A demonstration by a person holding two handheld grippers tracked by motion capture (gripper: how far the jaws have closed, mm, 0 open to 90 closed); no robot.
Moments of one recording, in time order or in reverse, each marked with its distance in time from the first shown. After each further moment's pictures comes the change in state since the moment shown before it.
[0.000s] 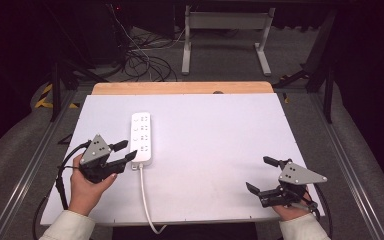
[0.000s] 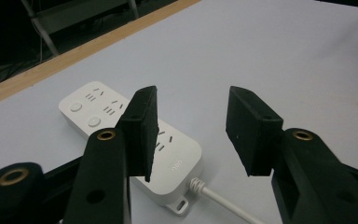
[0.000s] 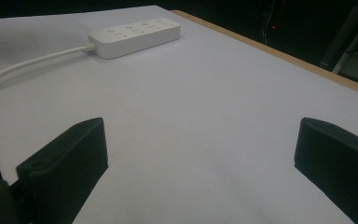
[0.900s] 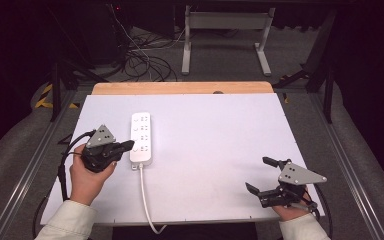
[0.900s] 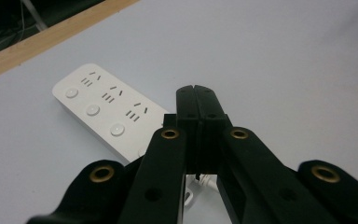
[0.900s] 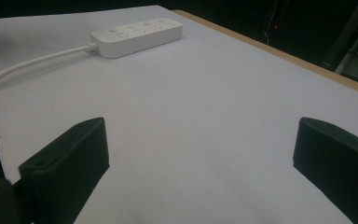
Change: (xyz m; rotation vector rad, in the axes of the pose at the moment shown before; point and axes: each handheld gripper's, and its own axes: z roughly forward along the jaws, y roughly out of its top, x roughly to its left) left arm 0.015 0.020 0.012 0.140 -0.039 -0.023; right arm 0.001 0.000 0.001 0.000 0.008 -0.002
